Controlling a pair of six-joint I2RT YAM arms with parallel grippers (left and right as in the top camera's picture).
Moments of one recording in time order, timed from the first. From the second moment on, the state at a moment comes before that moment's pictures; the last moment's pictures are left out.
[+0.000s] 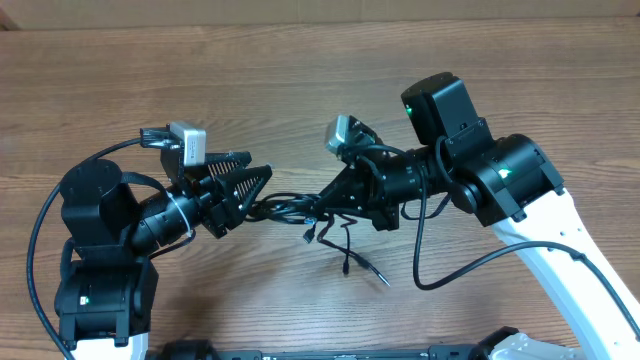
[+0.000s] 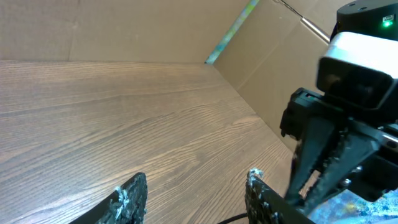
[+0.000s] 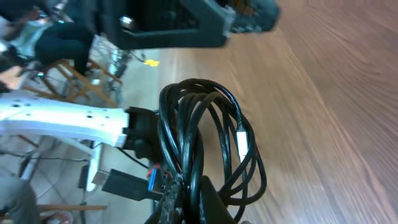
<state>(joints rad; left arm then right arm) 0.03 0.86 1.00 -0.50 0.91 -0.28 0.54 1.40 1.54 -1.03 -0.96 -0.38</state>
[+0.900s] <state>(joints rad) 0.03 0.86 1.00 -0.58 1.03 -0.14 0.54 1.40 1.54 -0.82 -0.82 -0.19</state>
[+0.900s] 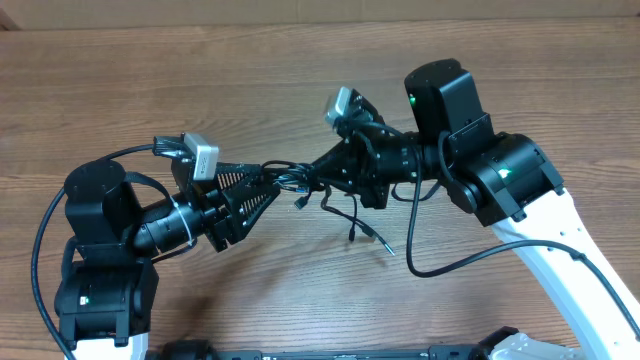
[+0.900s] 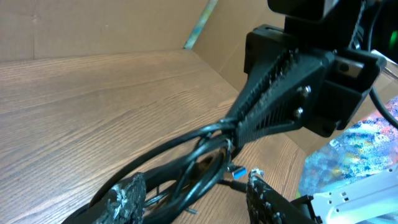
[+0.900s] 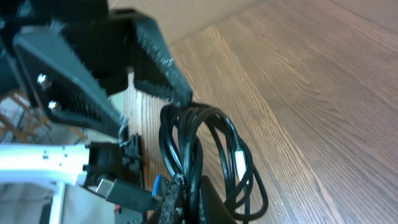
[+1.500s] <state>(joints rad) 0.03 0.86 1.00 -0.62 1.03 -0.07 0.54 1.40 1.54 -0.67 -0.97 0.06</state>
